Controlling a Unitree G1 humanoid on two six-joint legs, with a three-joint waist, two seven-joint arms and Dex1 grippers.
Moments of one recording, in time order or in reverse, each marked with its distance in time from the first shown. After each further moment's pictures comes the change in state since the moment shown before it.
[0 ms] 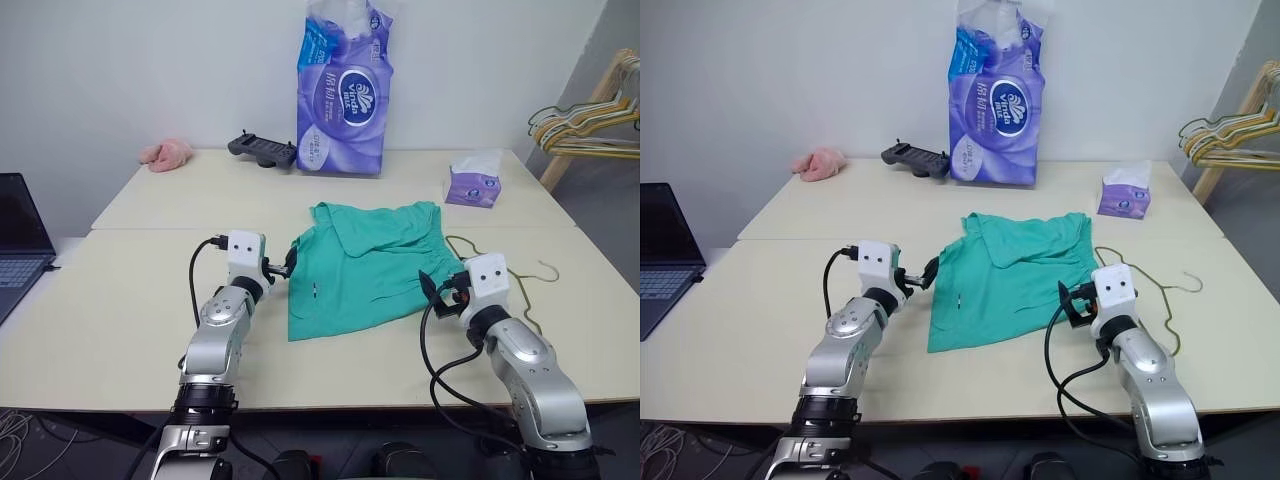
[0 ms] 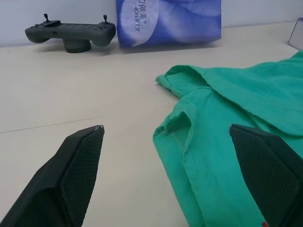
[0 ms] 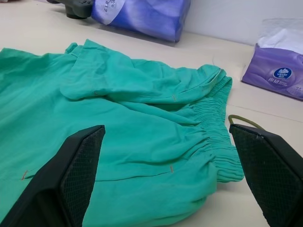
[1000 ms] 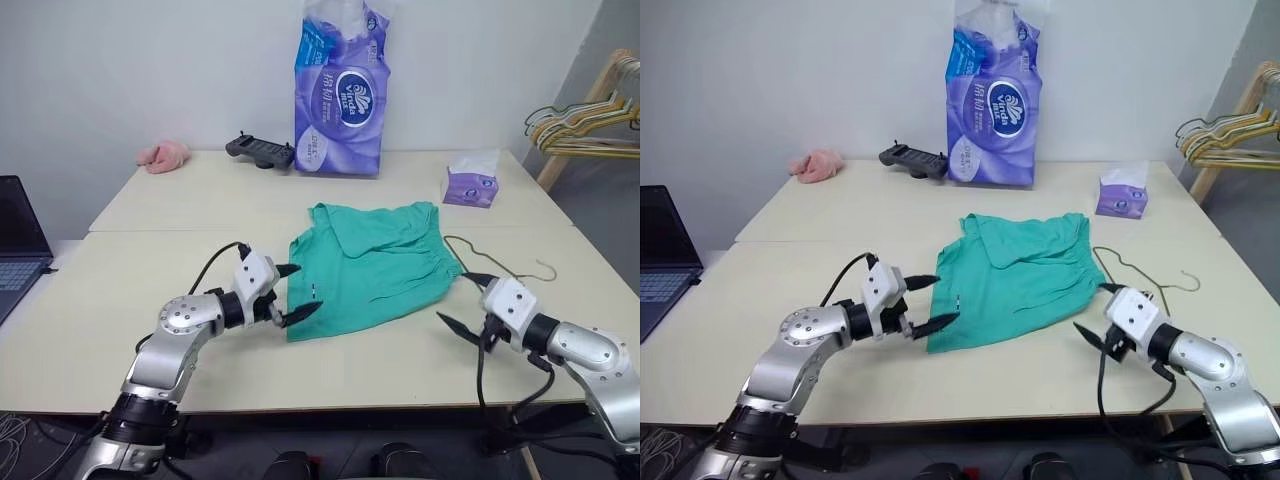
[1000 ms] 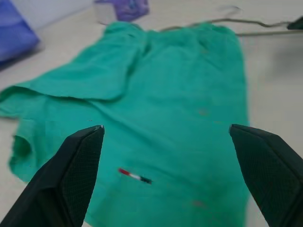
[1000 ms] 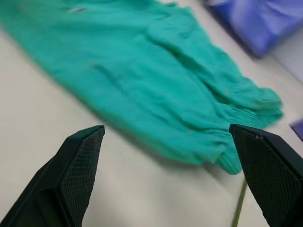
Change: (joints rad) left arm 0.115 0.401 -0.169 -0.129 -0.150 -0.142 -0.778; right arm 0.101 -0.541 0.010 0.203 -0.010 -0.550 0.573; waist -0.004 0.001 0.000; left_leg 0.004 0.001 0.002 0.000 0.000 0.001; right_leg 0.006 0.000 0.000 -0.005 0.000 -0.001
